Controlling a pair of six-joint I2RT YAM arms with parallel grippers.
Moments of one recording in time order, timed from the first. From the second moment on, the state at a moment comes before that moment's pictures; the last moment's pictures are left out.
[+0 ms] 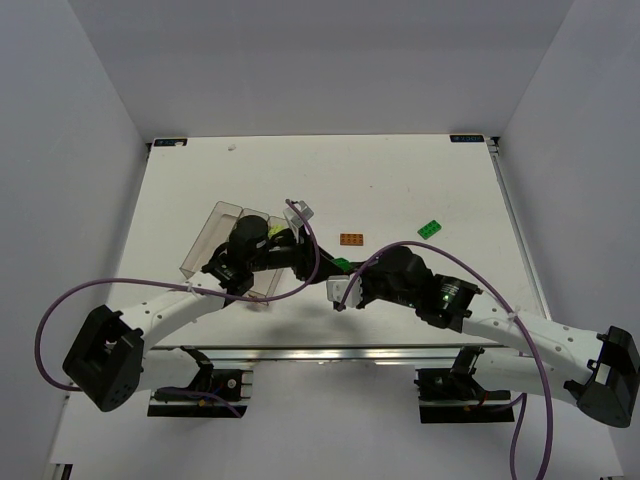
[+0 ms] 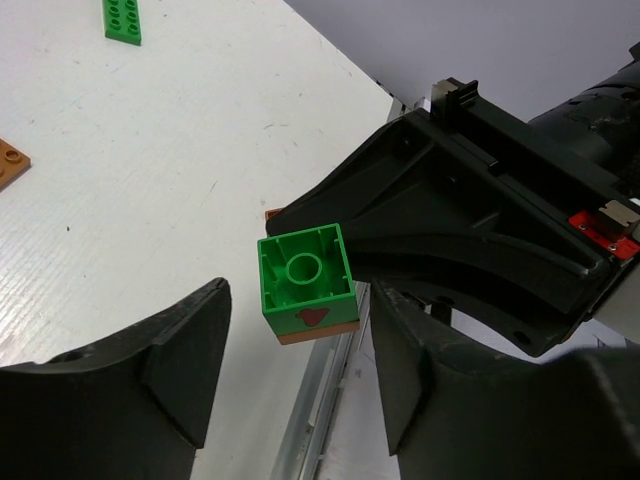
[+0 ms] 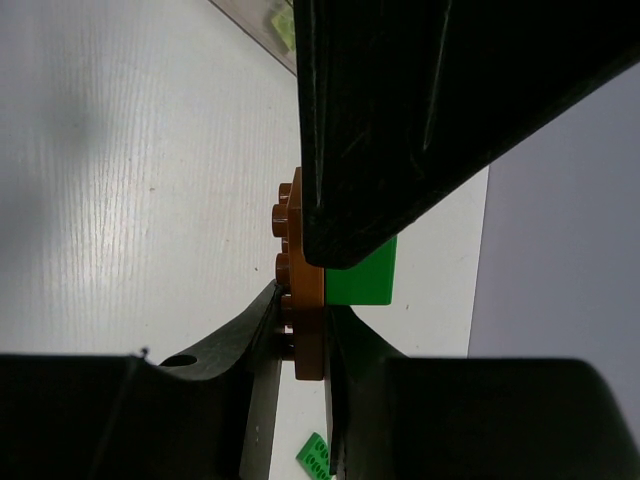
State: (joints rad) left arm -0.66 1.23 0.67 0.36 0.66 -0.44; right arm 1.03 0.99 0.72 -0.24 -0.01 -1.01
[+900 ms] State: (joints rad) left arm -0.66 1.24 0.68 0.29 0.69 -0.43; right arm 1.05 0.99 0.67 -0.20 -0.01 -1.01
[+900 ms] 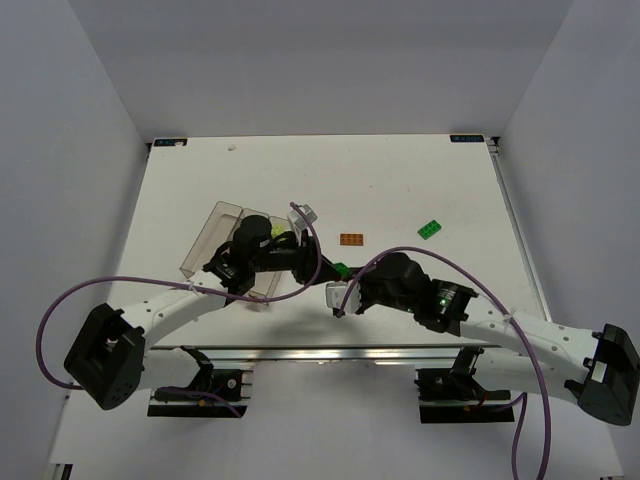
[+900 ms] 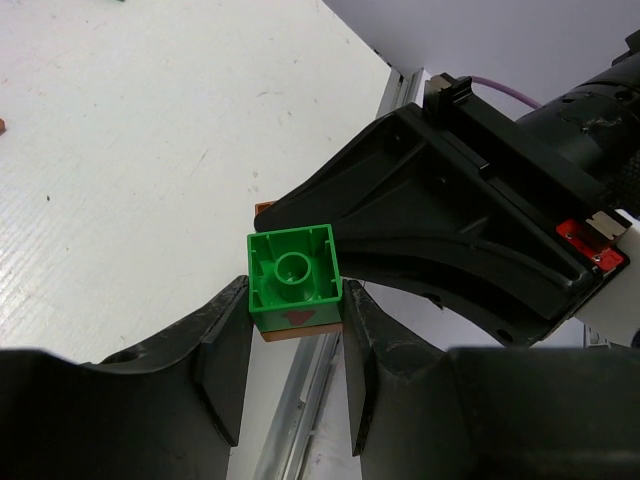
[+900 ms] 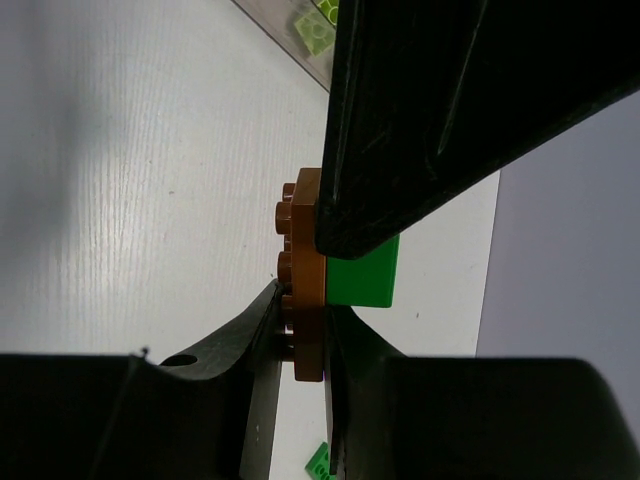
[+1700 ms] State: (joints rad) left arm -0.67 1.24 0.71 0.27 0.67 -0.39; right arm 1.11 1.00 0.58 -0.25 -0.11 -1.03
